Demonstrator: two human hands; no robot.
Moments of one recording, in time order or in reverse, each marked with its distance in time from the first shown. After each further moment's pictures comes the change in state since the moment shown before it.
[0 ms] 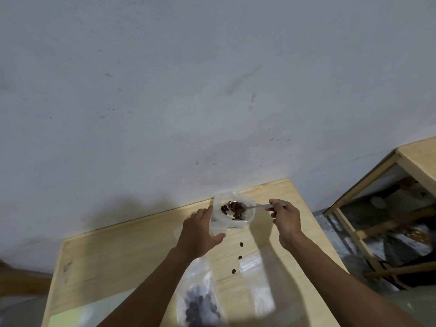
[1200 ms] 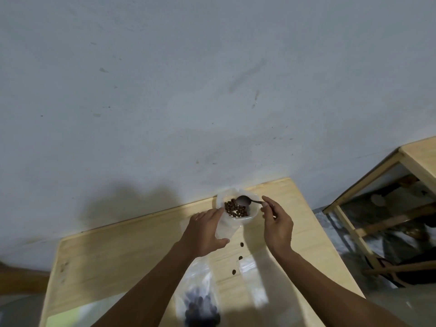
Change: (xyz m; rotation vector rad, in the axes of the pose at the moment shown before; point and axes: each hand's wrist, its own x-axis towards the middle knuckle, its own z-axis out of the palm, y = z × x) left_hand 0.012 0.001 0.000 0.048 -0.154 0.126; right_hand -0.010 0.037 0.018 -0.123 0.031 -0.397
